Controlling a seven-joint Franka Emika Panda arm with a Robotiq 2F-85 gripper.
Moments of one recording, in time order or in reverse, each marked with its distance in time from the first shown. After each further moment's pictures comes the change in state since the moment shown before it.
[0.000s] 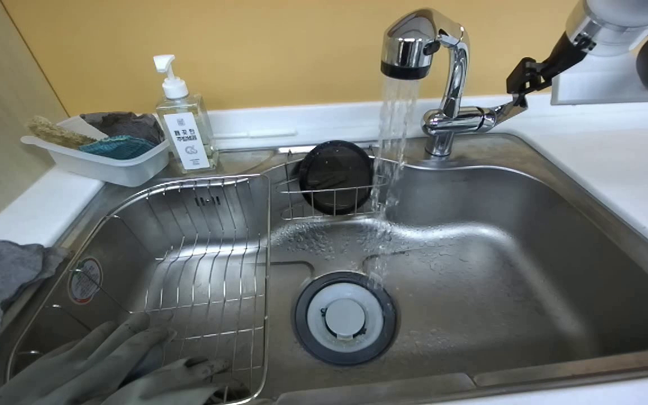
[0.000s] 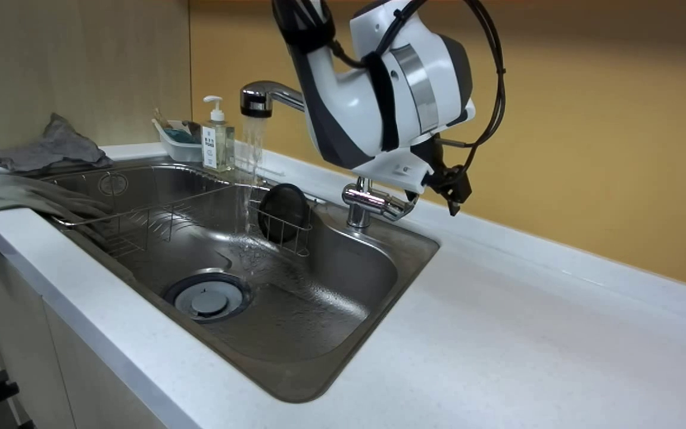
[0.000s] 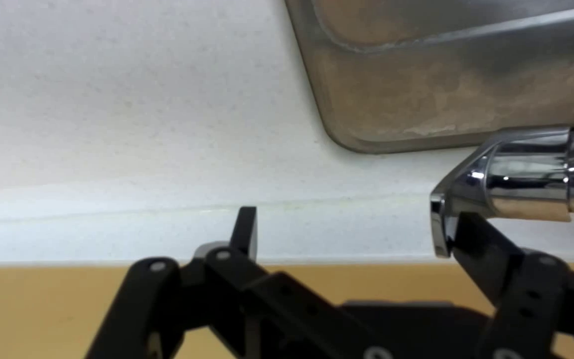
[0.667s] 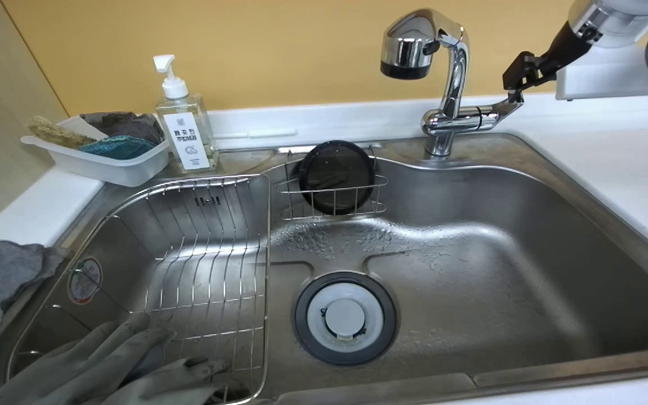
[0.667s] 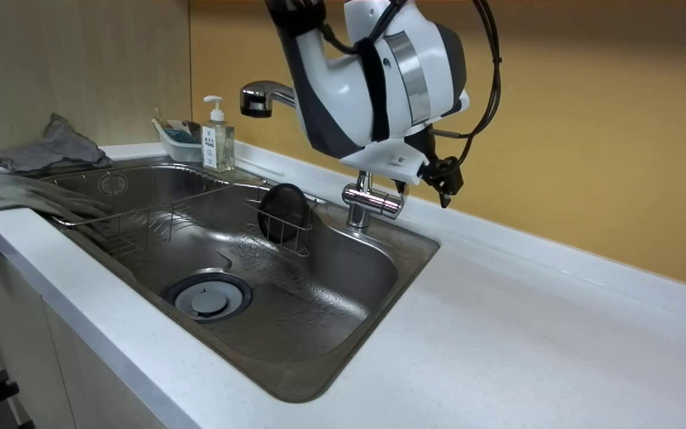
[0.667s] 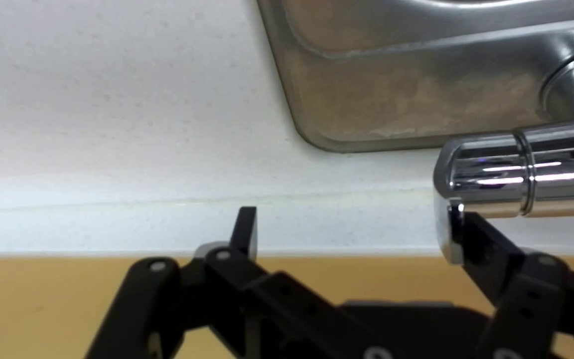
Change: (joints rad) arm -0.095 -0.052 0.120 -0.040 0.001 -0.001 -0.065
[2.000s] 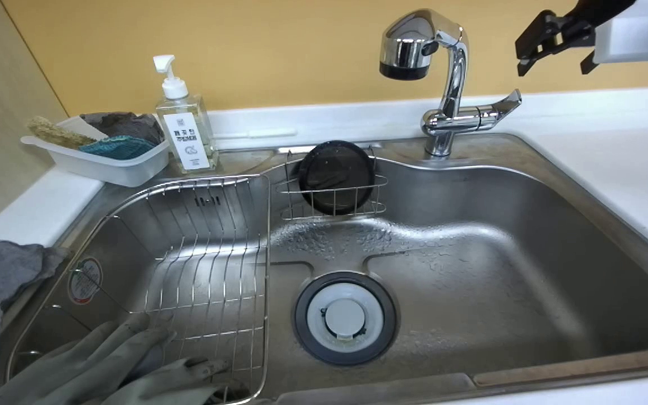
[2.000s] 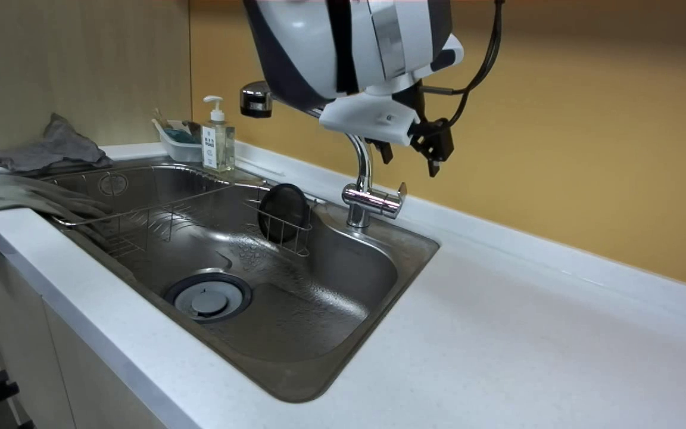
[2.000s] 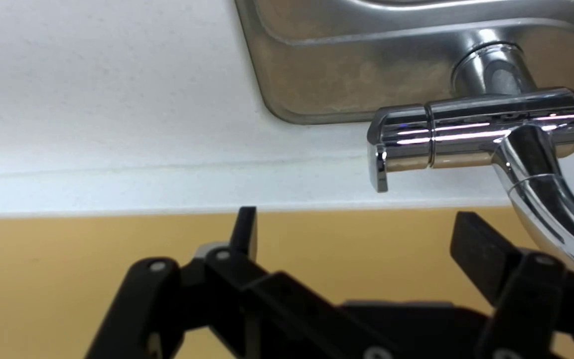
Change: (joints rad) arm -0.145 -0.195 0.185 -0.150 0.097 0.000 -0.142
